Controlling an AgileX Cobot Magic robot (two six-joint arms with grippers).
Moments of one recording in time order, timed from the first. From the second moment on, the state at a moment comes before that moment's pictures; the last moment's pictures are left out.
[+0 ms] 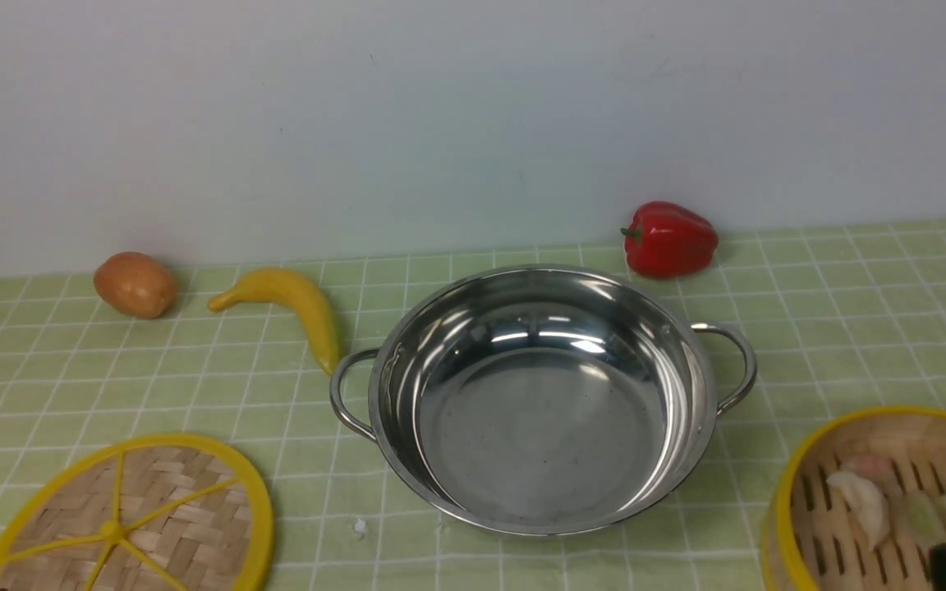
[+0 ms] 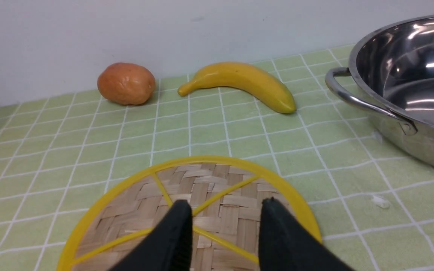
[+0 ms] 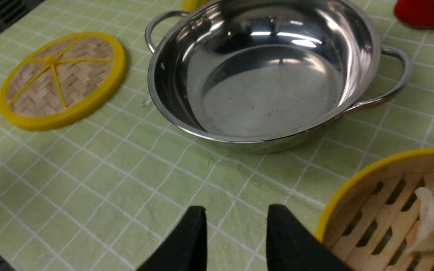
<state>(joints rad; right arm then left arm) 0.07 0.55 -0.54 0.77 1.00 -0.59 -0.04 0.00 0.01 -0.02 0.34 0.13</state>
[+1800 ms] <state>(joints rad) 0.52 1.54 -0.73 0.06 0.88 0.03 -0.04 0.00 0.01 -0.02 0.34 0.13</state>
